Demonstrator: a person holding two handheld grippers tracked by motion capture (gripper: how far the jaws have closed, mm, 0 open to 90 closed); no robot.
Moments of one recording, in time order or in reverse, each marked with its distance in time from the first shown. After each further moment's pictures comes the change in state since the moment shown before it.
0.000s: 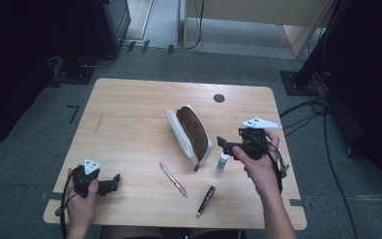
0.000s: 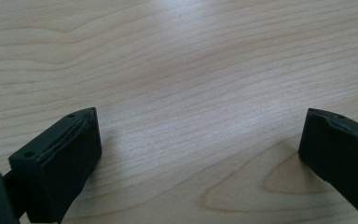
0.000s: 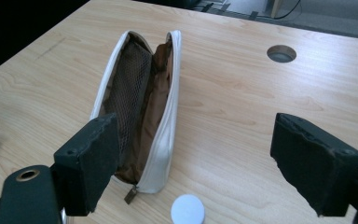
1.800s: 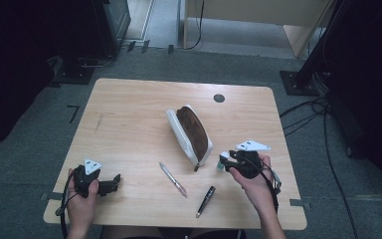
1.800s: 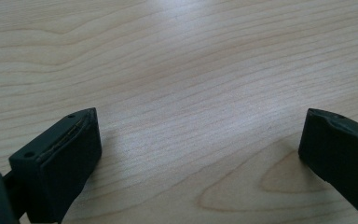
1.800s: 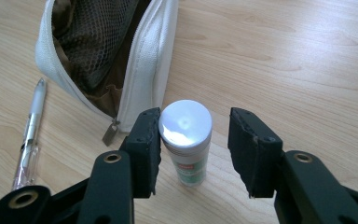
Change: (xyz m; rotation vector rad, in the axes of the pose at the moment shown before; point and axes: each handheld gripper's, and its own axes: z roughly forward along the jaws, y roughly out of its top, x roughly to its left) left arm -0.001 0.000 0.000 -0.002 -0.006 0.004; right arm -0.007 -0.071 0.030 0.092 -0.002 -0.041
